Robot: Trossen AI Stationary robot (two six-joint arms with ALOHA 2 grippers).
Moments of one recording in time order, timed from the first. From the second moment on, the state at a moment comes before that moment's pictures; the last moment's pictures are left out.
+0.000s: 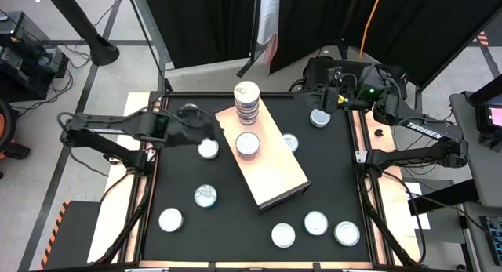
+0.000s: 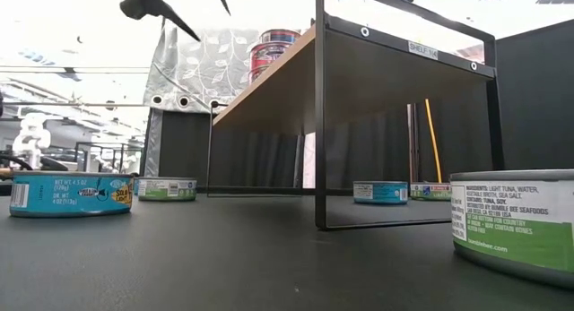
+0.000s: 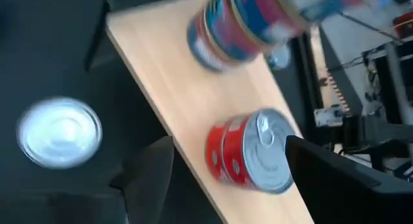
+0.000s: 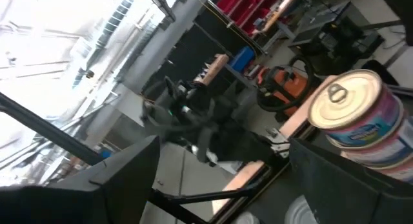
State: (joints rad) left arm -0.05 1.25 1.32 -0.93 -0.46 -1.46; right arm -0.39 1.02 1.15 -0.09 -0.31 0.92
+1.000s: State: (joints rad) left arm -0.31 1.63 1.27 -0.68 -0.72 -0.88; right arm -0.39 1.03 1.15 -0.11 -0.26 0.91
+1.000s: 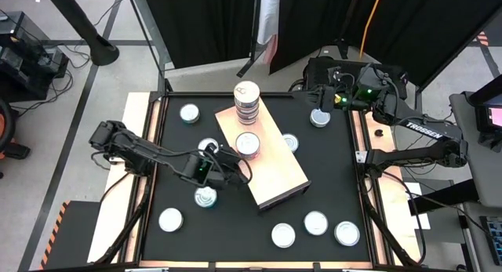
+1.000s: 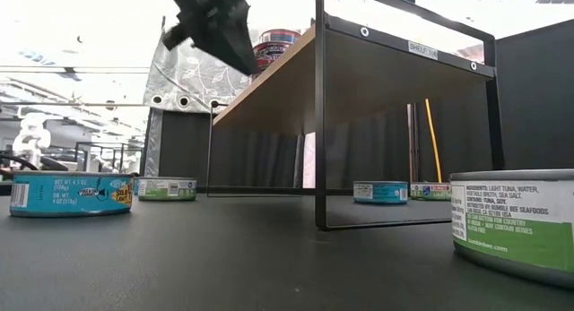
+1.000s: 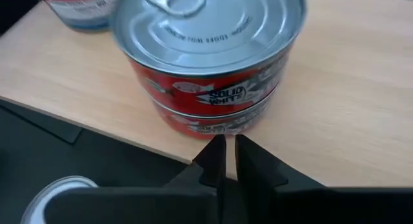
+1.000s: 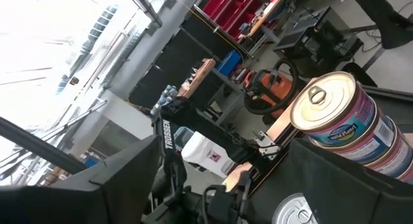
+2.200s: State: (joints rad) left arm -0.29 1.43 1.29 -0.92 -0.64 -1.14; right arm -0.39 1.06 0.95 -0.49 -0.37 0.54
